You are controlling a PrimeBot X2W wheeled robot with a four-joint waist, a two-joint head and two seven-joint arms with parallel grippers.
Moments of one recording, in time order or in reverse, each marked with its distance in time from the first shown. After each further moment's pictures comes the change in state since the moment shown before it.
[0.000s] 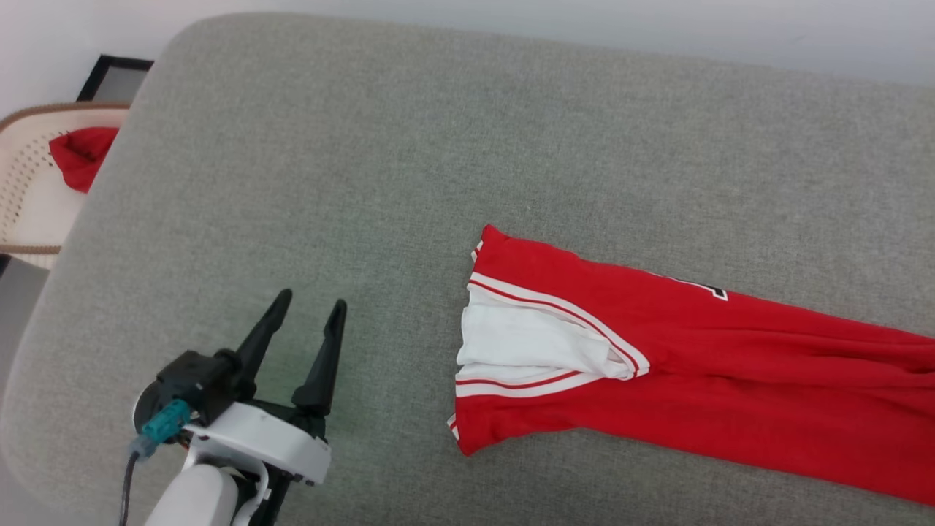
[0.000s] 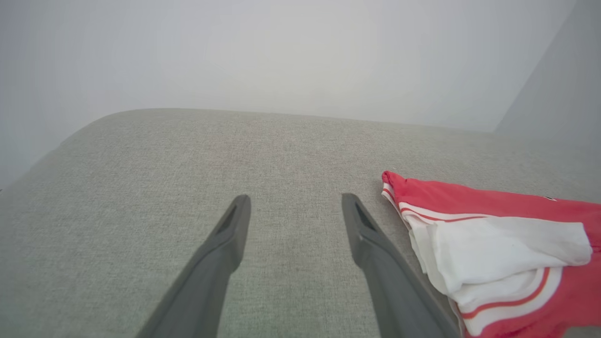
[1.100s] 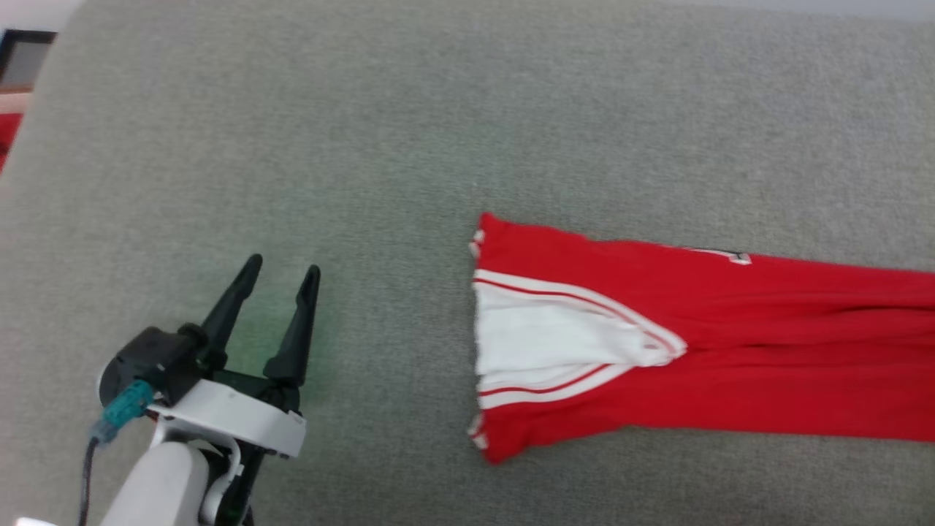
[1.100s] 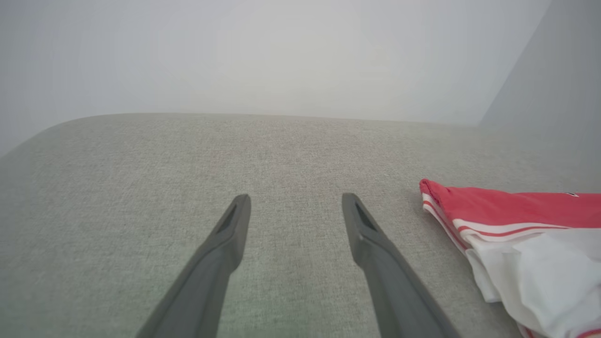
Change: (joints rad) left arm -0.032 0.022 0.044 -0.047 0.006 -0.001 0.000; right arm -0.130 0.083 -0.110 -0.016 -0.069 0.001 -0.136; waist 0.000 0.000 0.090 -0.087
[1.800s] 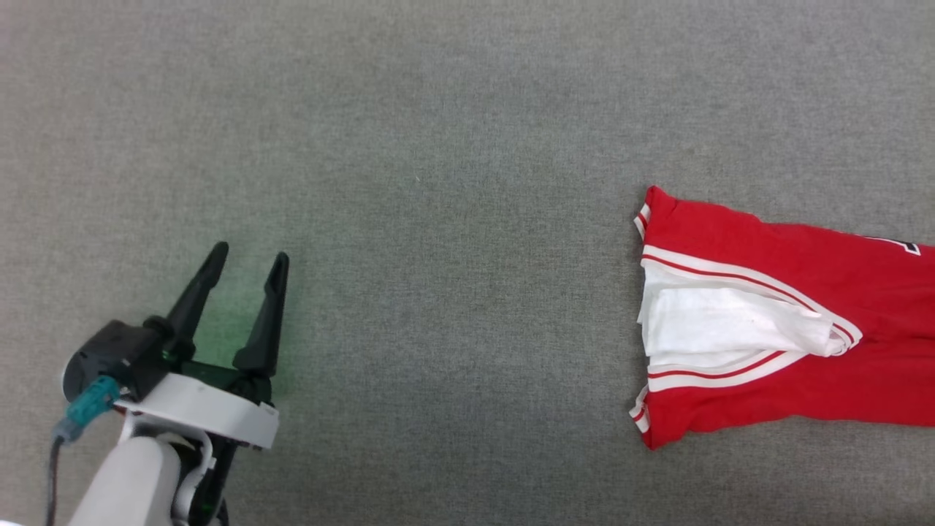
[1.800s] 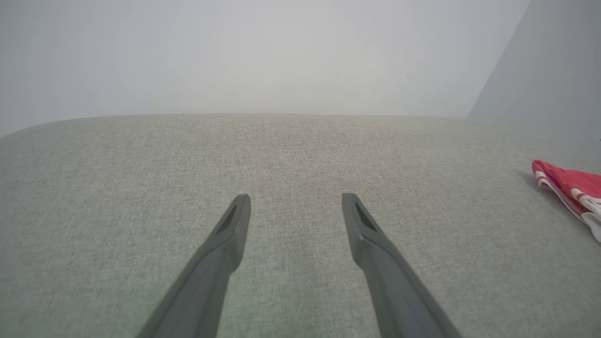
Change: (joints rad) left arm -0.001 0.053 0.033 -0.030 -0.008 0.000 0.000; right arm -0.058 -0.141 -0.188 0.146 -0.046 0.000 -0.167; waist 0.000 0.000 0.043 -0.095
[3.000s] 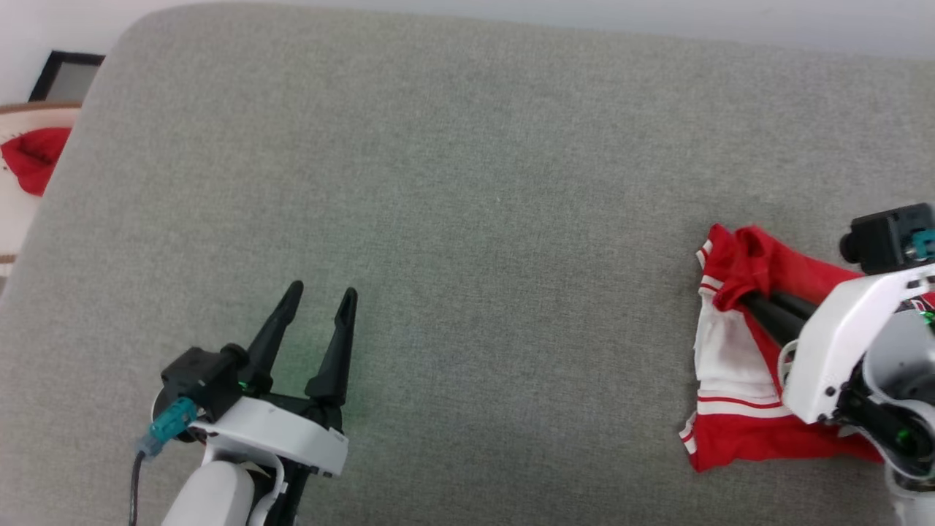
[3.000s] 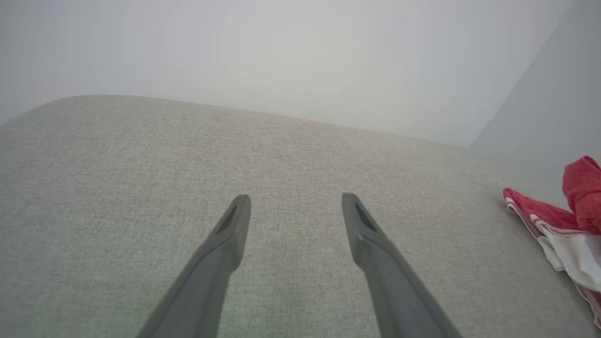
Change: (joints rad) left arm 0.031 -0.142 -0.050 0.058 -0.017 0.000 0.000; right arm 0.057 0.234 0.733 -0.504 0.093 0.000 0.219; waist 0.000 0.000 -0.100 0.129
